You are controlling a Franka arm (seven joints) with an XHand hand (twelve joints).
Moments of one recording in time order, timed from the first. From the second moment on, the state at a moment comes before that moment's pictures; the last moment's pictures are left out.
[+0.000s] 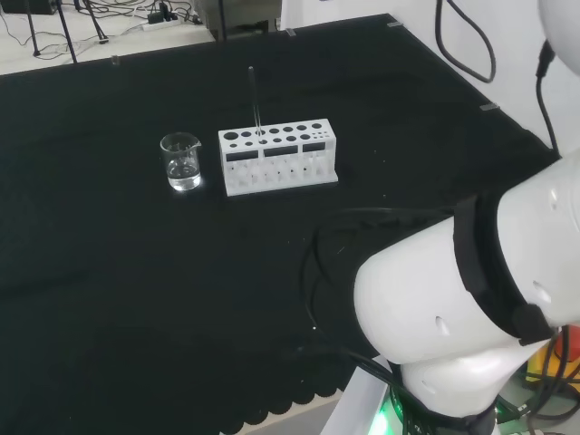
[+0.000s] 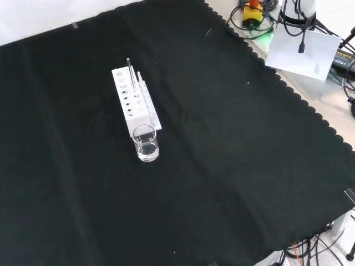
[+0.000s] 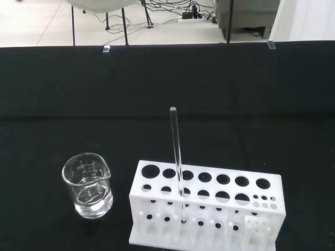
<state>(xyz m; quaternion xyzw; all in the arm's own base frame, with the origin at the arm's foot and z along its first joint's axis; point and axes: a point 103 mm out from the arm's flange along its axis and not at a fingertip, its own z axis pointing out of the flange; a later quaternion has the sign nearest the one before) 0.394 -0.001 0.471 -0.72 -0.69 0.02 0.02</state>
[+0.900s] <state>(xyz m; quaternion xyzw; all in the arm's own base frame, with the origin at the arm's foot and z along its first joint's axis) 0.480 -0.015 0.419 -0.70 -0.71 0.06 0.05</state>
